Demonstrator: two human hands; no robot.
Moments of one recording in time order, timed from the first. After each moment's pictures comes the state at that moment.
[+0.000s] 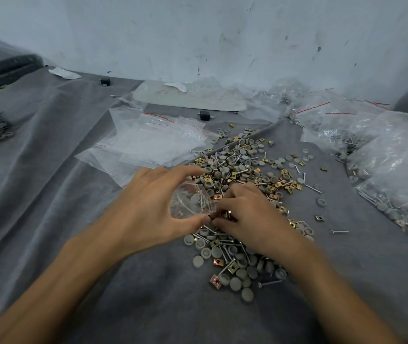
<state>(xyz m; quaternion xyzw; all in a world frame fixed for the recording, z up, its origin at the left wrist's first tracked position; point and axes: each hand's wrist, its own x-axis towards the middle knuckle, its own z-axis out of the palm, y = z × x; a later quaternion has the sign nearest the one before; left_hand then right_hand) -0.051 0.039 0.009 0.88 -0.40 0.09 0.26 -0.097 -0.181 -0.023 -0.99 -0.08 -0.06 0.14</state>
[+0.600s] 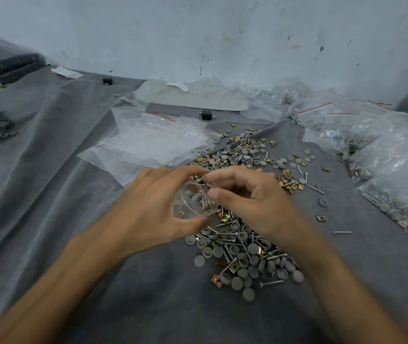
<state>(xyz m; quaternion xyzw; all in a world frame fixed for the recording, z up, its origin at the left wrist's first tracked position) -0.047 0.038 0.003 0.88 -0.40 0.09 0.27 -0.107 -0.172 0.007 -0.83 -0.12 -0.10 0.53</state>
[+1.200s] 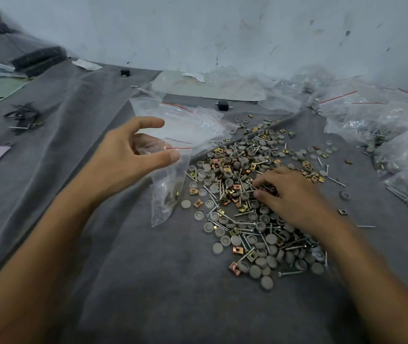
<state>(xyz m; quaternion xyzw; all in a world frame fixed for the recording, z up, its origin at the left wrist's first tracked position) 0.004 0.092 0.013 0.81 -0.23 0.03 0.54 -0.094 -0.215 -0.019 -0.98 0.04 -0.03 0.17</state>
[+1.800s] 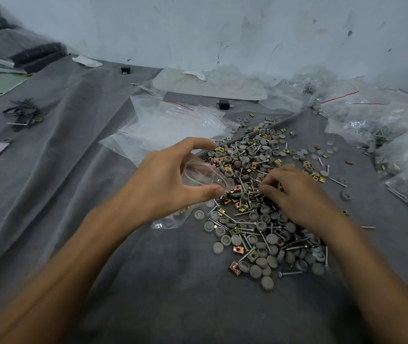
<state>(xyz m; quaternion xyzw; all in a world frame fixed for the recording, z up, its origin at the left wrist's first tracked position) -0.040 0.048 0.013 0.84 -0.33 0.02 0.42 -0.092 -0.221 -0.021 -0.98 0.03 -0.08 0.20</state>
